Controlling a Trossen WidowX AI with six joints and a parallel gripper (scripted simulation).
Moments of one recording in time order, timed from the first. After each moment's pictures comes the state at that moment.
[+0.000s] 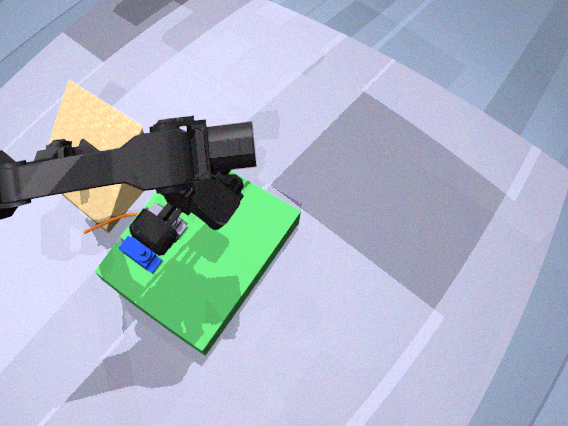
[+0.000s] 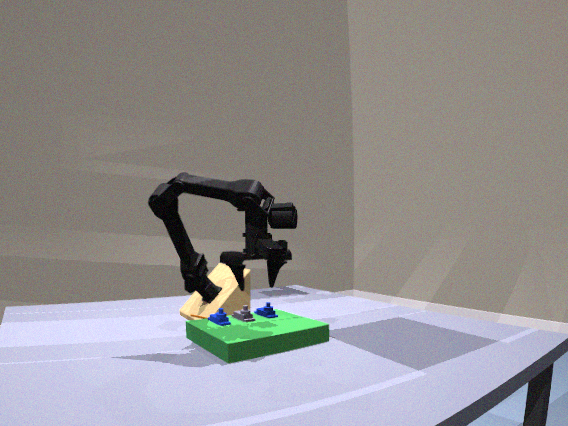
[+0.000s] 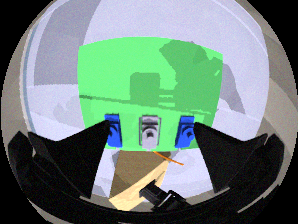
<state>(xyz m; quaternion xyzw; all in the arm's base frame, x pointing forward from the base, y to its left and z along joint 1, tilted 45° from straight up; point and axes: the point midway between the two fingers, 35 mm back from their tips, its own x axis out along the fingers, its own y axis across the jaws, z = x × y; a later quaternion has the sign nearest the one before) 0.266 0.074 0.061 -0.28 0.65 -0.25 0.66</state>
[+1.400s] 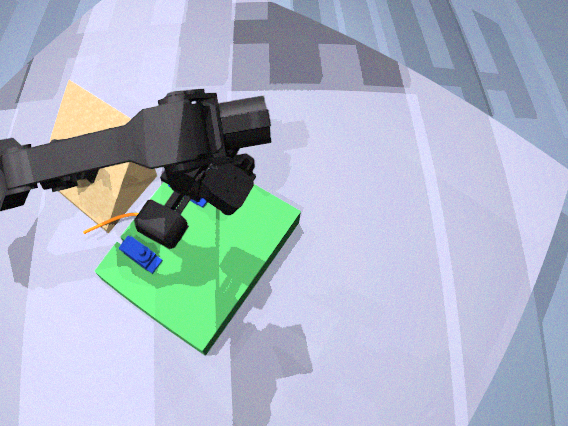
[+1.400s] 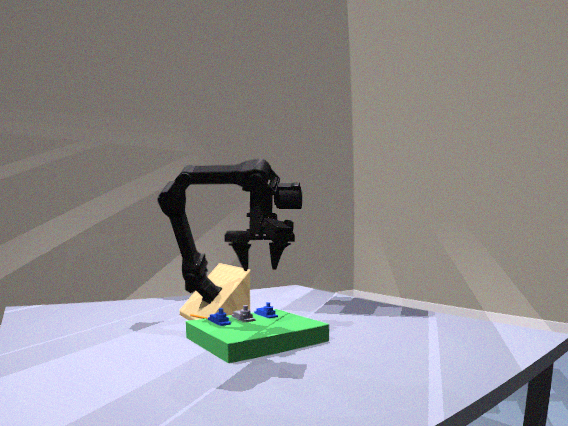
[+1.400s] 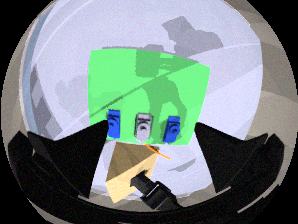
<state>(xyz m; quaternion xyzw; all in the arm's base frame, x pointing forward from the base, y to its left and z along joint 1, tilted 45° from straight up) 0.282 0.110 0.097 -0.32 0.66 -0.23 0.64</state>
